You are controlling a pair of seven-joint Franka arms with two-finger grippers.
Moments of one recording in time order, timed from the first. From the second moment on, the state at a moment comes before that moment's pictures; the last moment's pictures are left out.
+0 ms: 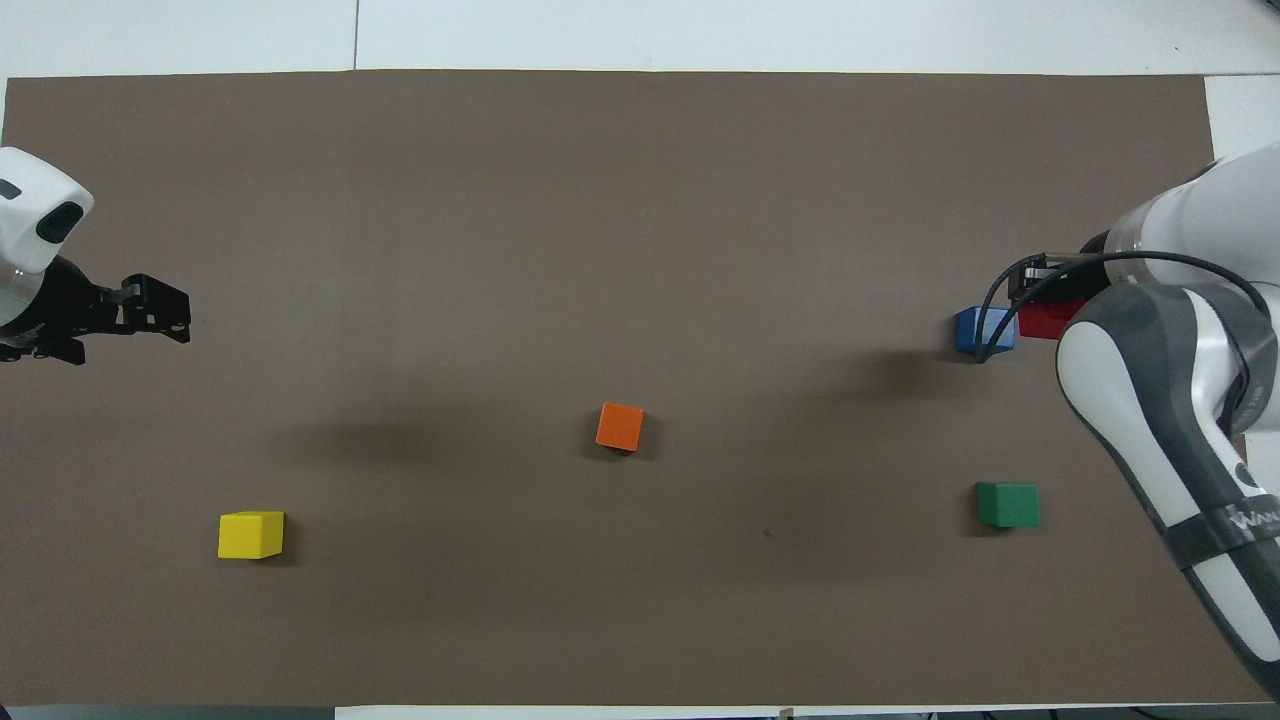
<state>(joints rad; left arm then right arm) 0.29 0.05 -0.31 -1.76 0.10 1.69 -0.18 0.04 0.10 -0.05 -1.97 -0.06 2.13 0.15</state>
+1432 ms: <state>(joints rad) 0.05 -0.02 -0.09 -1.81 0.00 1.55 -0.04 0.02 0.14 -0.05 -2.13 -0.08 2.41 0.21</state>
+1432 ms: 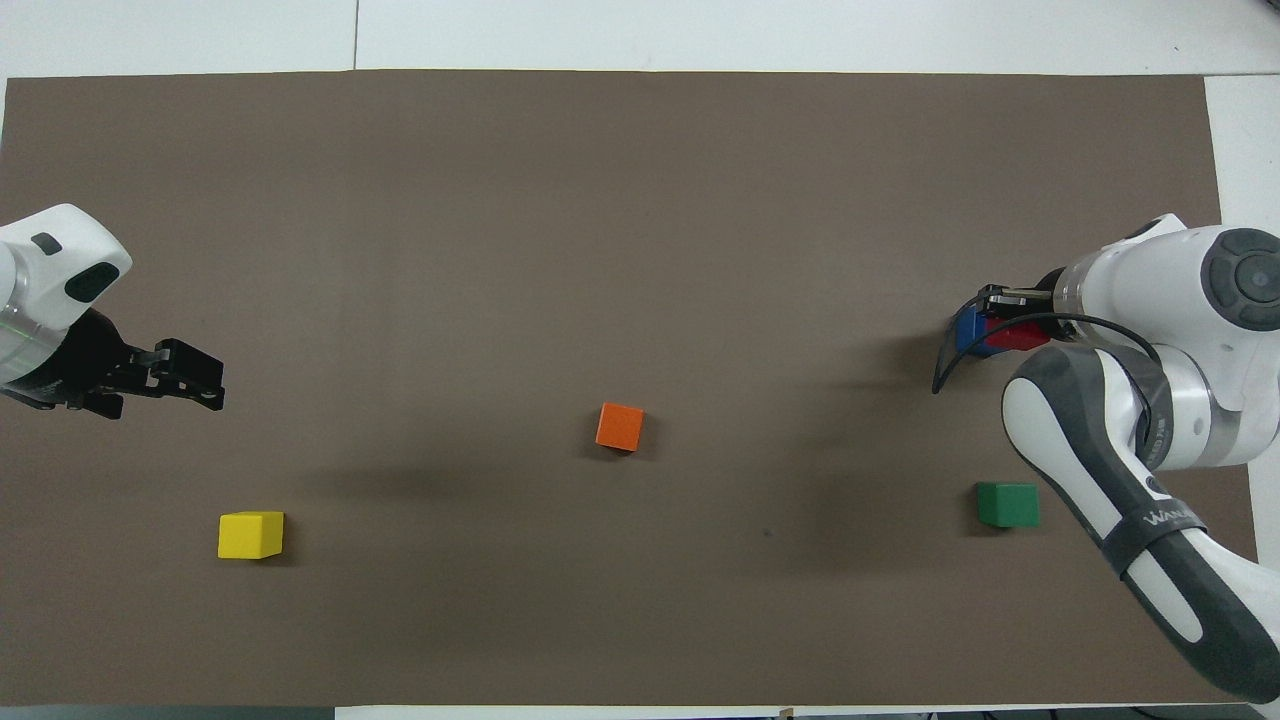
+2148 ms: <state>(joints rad) 0.03 -0.02 -0.08 -1.79 -0.01 1.59 -0.04 0.02 0.17 -0.05 -2.13 -0.08 2.45 0.21</state>
